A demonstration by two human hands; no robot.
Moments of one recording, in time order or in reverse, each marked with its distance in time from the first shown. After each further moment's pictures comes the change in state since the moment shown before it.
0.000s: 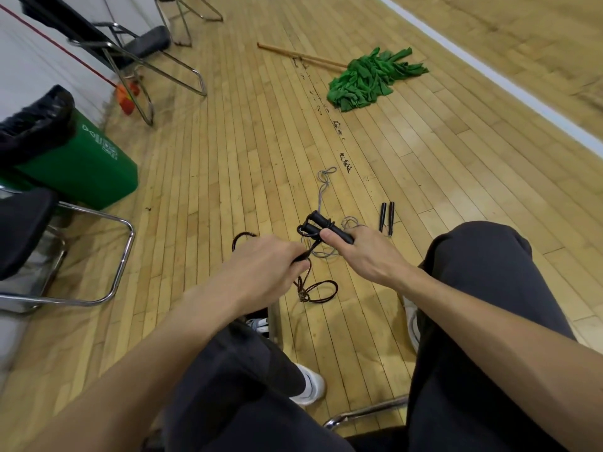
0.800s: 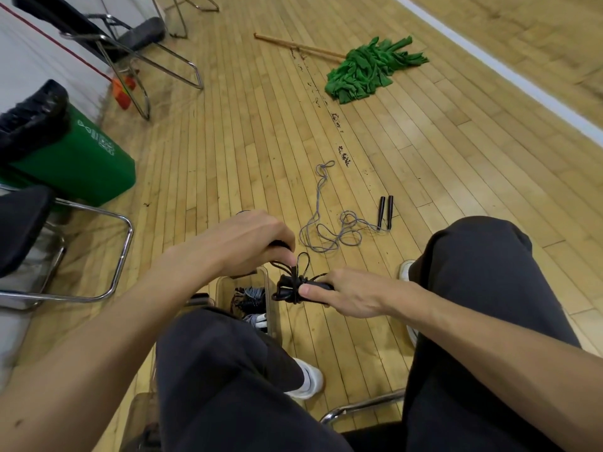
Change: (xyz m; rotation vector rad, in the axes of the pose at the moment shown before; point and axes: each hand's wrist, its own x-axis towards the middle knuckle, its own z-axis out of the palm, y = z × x) left_hand 0.030 -0.027 -0.020 0.004 -0.186 0.177; right_hand -0.027 -0.003 0.020 -0.083 -0.514 -0.109
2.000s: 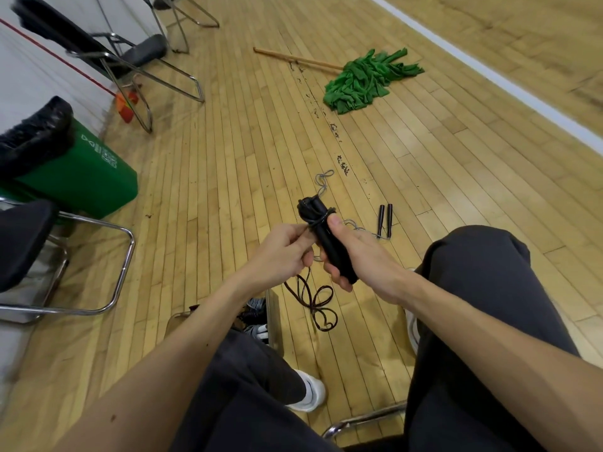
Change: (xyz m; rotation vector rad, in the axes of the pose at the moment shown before) left_hand 0.034 0.028 0.042 -1.047 0.302 -0.230; right_hand -0.017 -0.019 -0.038 0.849 0.338 -0.111
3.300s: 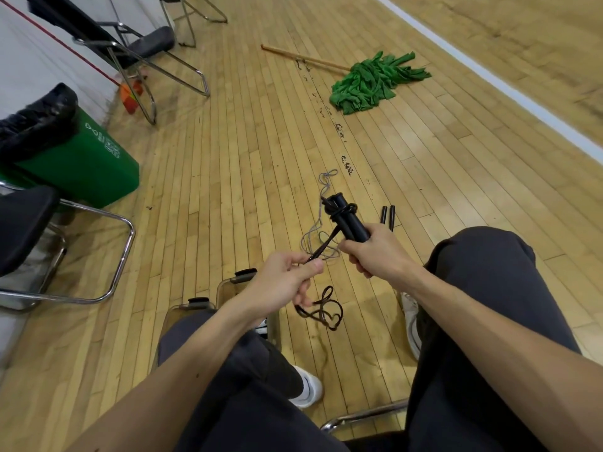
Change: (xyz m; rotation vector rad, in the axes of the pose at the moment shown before) left_hand -0.037 -0.030 0.009 -0.164 0.007 -0.238; right_hand 0.028 0.031 -0.016 -0.266 0.244 0.077
